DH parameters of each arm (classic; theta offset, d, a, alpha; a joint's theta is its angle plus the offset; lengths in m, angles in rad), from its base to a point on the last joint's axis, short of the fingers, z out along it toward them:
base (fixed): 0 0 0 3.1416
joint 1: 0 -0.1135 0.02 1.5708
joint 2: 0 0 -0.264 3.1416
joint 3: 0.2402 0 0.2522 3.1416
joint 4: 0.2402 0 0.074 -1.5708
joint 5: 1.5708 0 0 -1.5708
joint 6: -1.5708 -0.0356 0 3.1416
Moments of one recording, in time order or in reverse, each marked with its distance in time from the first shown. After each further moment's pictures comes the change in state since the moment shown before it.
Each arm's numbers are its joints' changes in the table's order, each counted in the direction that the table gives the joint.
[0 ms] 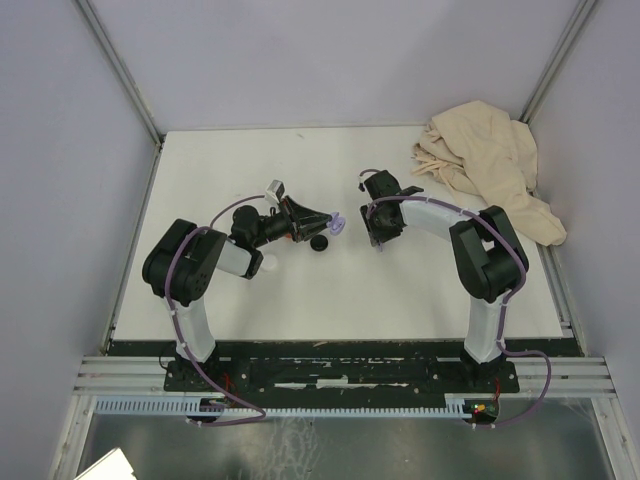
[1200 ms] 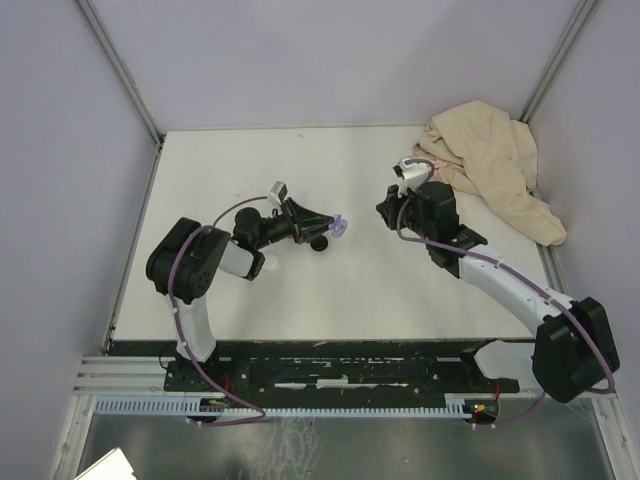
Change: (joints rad) left arm 0.010 0.020 -0.001 -0.039 0.000 0.004; right arm 0.010 -0.629 -0.446 -0.549 -0.081 0.021
